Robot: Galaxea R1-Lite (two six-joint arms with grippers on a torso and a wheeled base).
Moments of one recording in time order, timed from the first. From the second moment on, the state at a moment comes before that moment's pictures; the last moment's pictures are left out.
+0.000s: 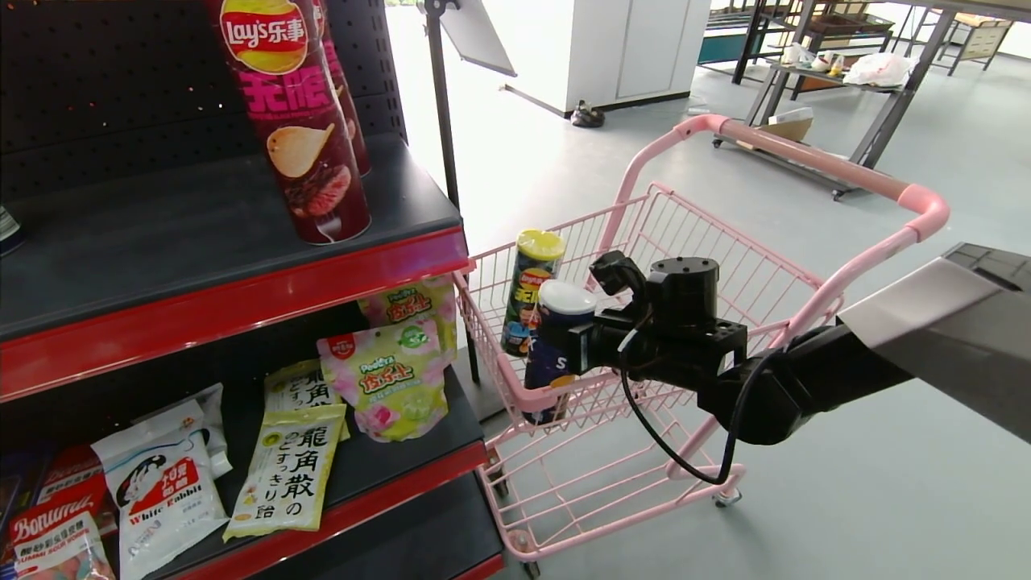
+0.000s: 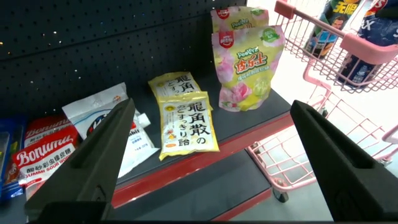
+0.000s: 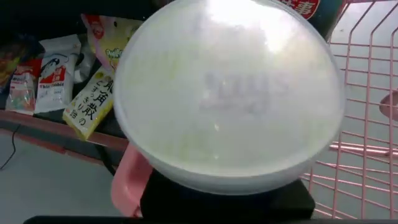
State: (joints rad) left arm 0.00 0.00 0.00 0.00 -0.01 0.01; right arm 0.52 2.17 -1.06 -0.80 0.28 0.09
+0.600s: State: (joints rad) left arm 0.00 0.00 0.00 0.00 0.00 0.01; right arm 0.51 2.00 -1.07 -0.70 0.26 0.08
